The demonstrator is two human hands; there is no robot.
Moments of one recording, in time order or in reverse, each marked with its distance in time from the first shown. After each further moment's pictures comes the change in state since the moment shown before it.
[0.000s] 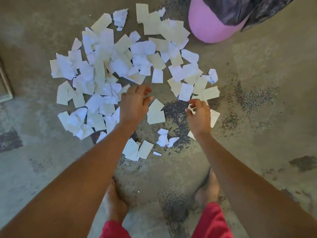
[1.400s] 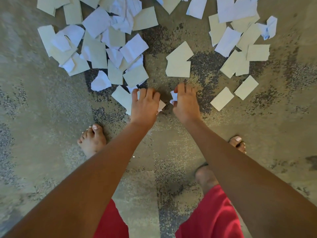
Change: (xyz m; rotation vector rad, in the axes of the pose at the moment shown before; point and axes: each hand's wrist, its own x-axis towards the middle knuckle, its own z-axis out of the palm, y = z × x) left_hand -0.160 -0.057 0.126 0.420 -0.265 -0.088; right_hand -0.075 0.027 0.135 -0.463 -0.364 -0.291
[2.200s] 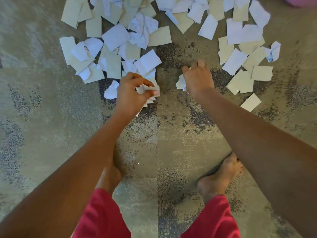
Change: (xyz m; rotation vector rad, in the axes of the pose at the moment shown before) left_hand 0.018 -0.075 -0.070 -1.060 0.190 -0.302; right_hand 0.096 -0.030 -0.068 -0.623 -0.075 -0.225
